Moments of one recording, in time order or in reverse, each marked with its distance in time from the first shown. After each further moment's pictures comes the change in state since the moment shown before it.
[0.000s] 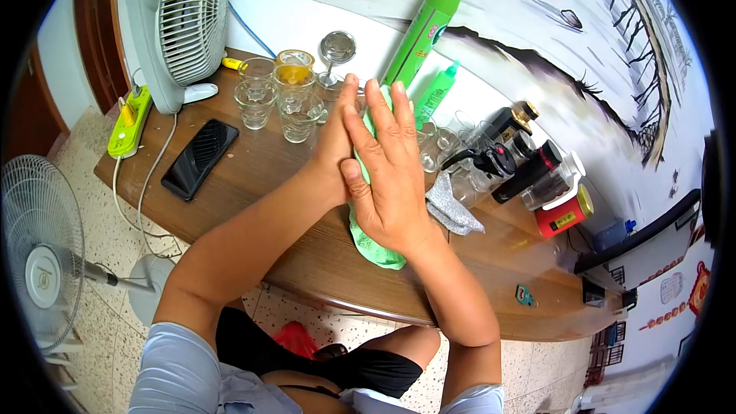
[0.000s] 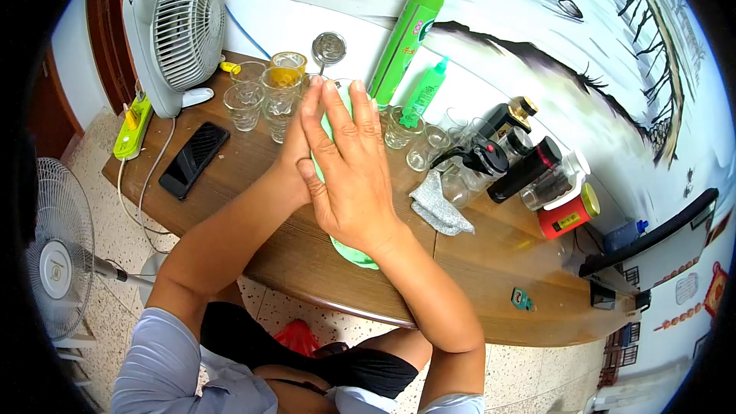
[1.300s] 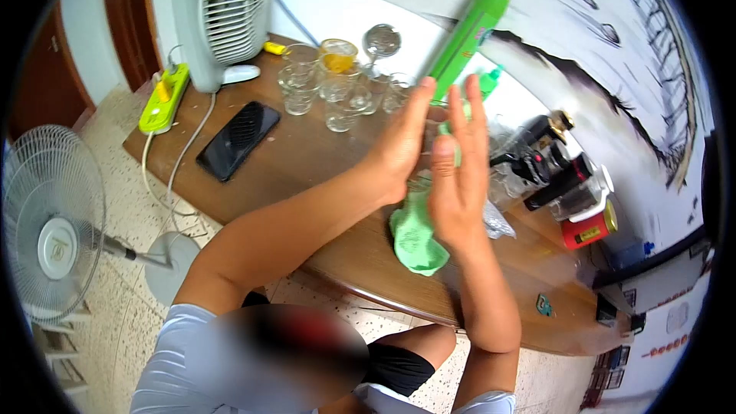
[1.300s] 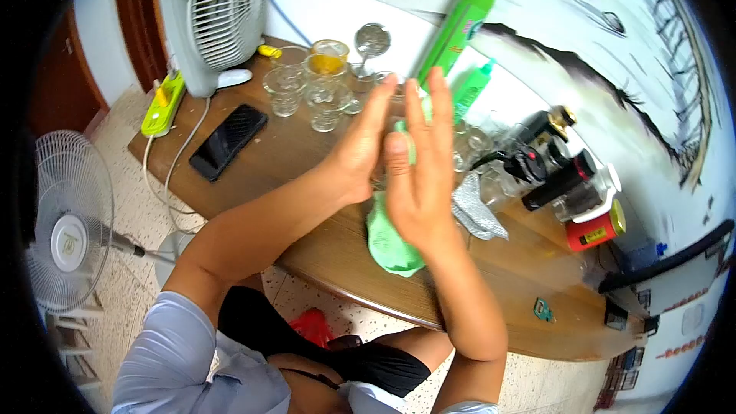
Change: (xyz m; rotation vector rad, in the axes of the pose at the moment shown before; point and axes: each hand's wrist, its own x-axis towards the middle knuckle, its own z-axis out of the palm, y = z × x) left_hand -0.007 -0.005 0.003 0.294 0.031 -0.061; right_hand -0.004 0.010 -0.005 0.163 0.113 0.162
